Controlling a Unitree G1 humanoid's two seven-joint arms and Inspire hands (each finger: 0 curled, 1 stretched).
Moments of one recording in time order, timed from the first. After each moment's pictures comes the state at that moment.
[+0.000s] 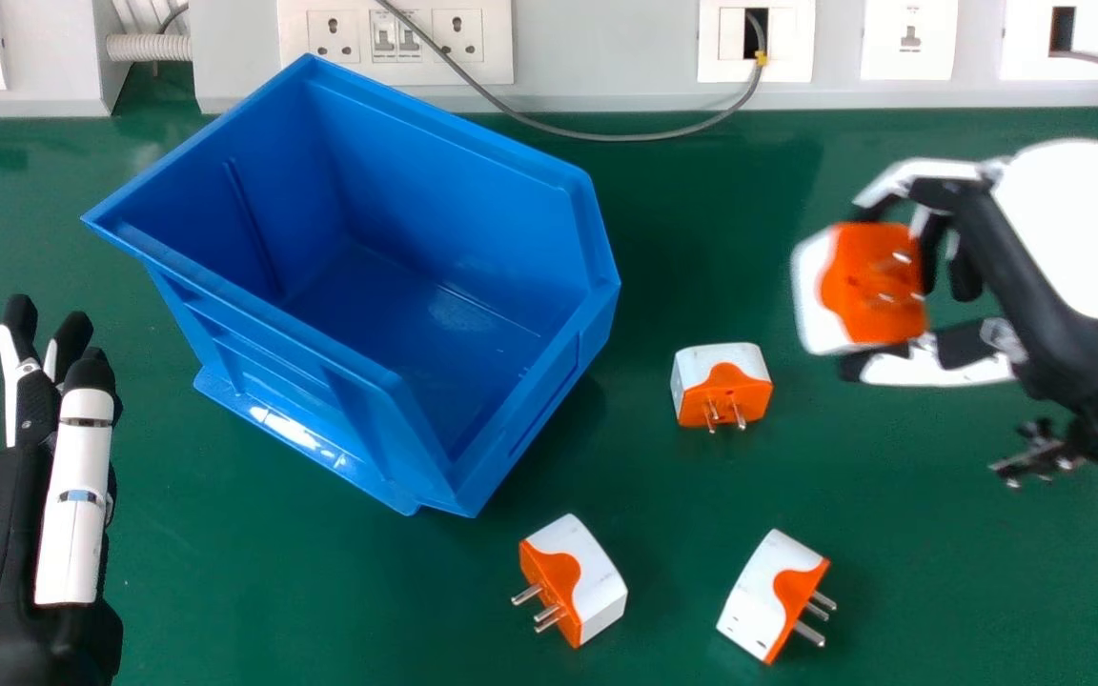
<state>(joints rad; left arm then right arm) 0.43 0.09 0.28 -0.40 -0.19 -0.11 -0.11 -0.18 -0.66 0.06 -0.13 -0.61 -0.25 -0.08</state>
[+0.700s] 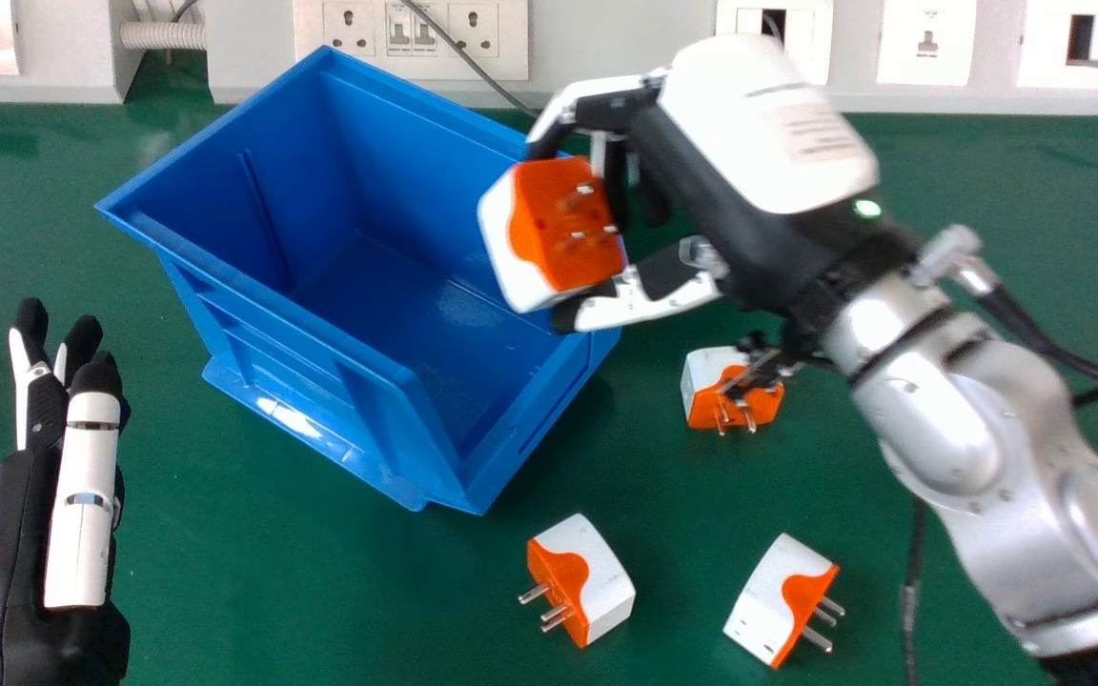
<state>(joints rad) 0.44 0.08 0.28 -0.41 -0.18 -0.12 -0.10 -0.53 -0.35 0.31 0.01 -0.71 -0.19 0.08</state>
